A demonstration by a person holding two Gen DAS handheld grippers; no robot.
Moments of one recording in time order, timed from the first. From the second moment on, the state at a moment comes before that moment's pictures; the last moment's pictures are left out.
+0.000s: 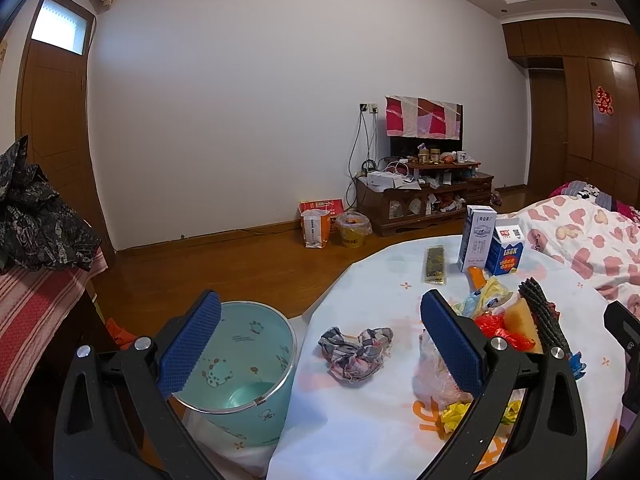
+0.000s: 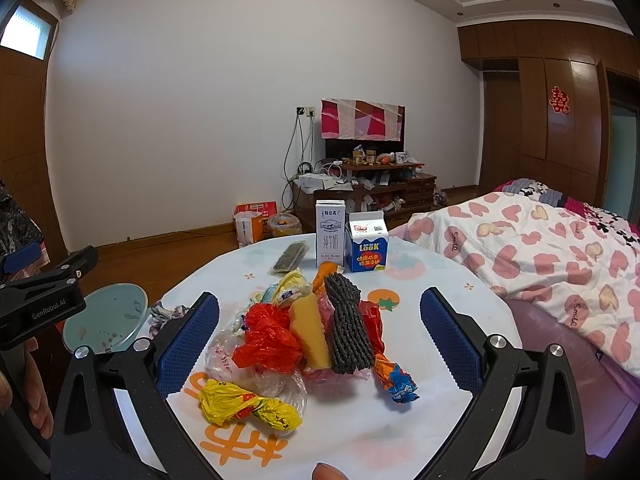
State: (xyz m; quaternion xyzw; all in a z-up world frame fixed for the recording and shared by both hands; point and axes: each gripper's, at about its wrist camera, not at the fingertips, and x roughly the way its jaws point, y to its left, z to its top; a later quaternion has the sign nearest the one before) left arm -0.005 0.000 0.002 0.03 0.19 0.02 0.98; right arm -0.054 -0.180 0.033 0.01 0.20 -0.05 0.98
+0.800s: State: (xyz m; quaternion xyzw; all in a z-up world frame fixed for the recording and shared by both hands) left arm -0.003 0.001 0.001 0.03 0.19 0.02 0.98; right arm -0.047 -0.188 0.023 0.01 0.20 -0.05 0.98
